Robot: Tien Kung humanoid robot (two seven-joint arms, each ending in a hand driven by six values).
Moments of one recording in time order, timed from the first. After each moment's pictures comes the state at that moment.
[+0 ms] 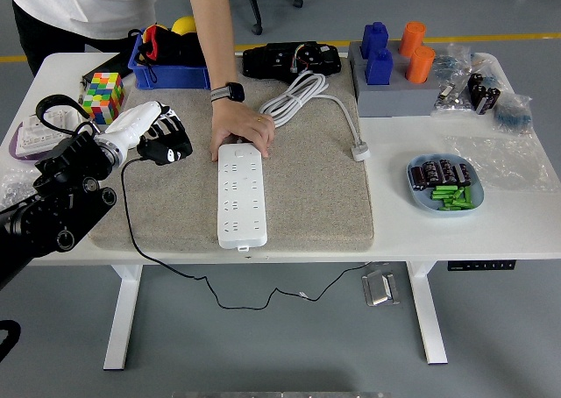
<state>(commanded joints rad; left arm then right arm) -0.75 0.25 -0.78 -0.69 1.67 0.10 0.04 0.03 -0.23 1.55 0.35 -1.54 0.09 -0.24</state>
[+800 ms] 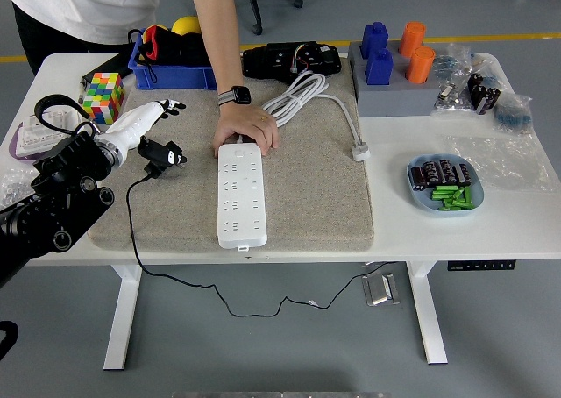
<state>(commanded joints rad) -0.75 0.26 -0.81 -0.76 1.66 0.11 0.00 0.03 -0.24 1.54 0.35 -1.54 0.09 -0.24</state>
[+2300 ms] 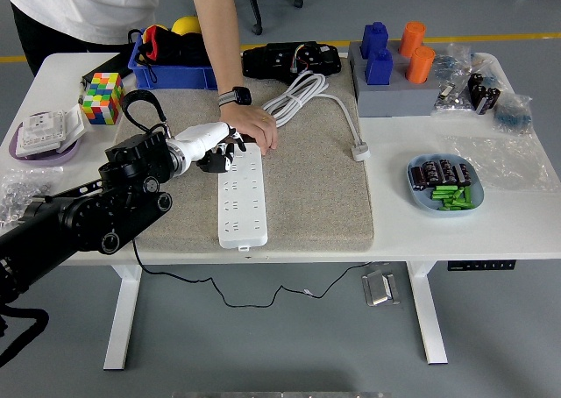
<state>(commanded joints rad) -0.87 0.15 -0.55 -0.79 1.62 -0.02 0.19 0.02 -0.24 1.54 0.35 -1.55 0.09 -0.24</state>
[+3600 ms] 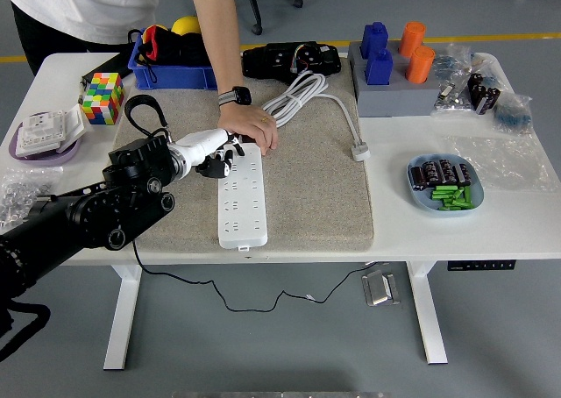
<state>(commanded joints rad) -0.90 0.13 -0.46 -0.69 1.53 -0.01 0.18 0.03 -0.24 1.54 0.35 -1.55 0.09 -0.24</state>
